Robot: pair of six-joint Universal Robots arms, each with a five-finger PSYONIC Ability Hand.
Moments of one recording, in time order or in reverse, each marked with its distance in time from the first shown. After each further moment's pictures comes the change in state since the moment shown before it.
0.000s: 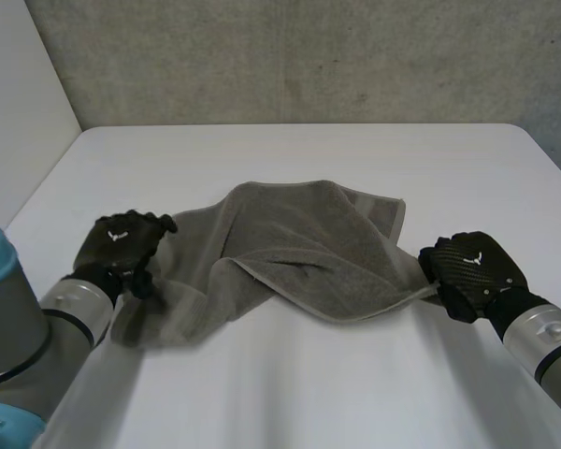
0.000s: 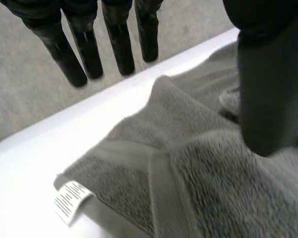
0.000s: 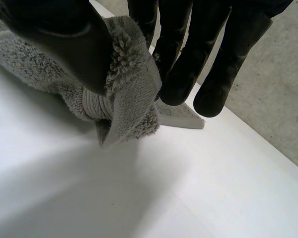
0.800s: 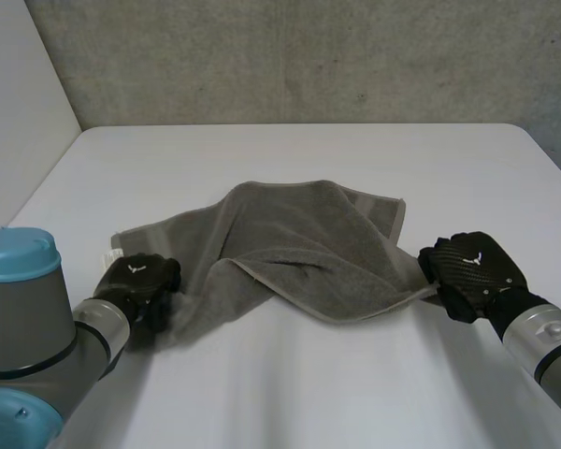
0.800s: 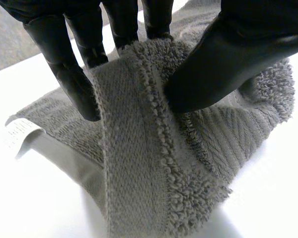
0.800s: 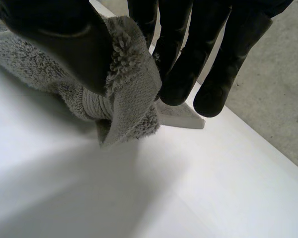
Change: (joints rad) left arm -0.026 -0.122 0.058 -0.123 -0.017 0.003; right arm 0.002 -0.003 -0.004 0.005 0.004 -0.002; left_hand 1.039 1.062 1.134 1.112 1.068; right_hand 0.000 0.000 0.000 0.001 0.000
